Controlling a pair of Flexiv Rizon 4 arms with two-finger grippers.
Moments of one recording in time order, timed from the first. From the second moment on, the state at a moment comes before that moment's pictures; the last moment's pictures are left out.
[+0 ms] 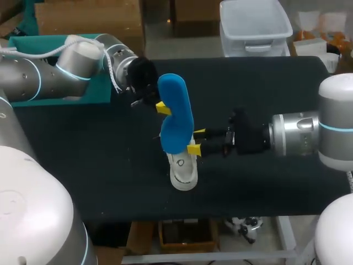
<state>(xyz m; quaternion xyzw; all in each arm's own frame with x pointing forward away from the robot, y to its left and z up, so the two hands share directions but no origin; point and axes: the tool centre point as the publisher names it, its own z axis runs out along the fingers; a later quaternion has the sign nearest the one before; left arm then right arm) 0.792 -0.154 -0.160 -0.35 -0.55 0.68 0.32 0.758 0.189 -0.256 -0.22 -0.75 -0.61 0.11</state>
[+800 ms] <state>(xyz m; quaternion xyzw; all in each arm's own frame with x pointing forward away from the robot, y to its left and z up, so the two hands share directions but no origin) 0.793 -0.159 -0.163 -0.34 -0.56 0.68 0.32 0.763 0.203 -0.254 -0.19 -0.75 -0.63 0.10</state>
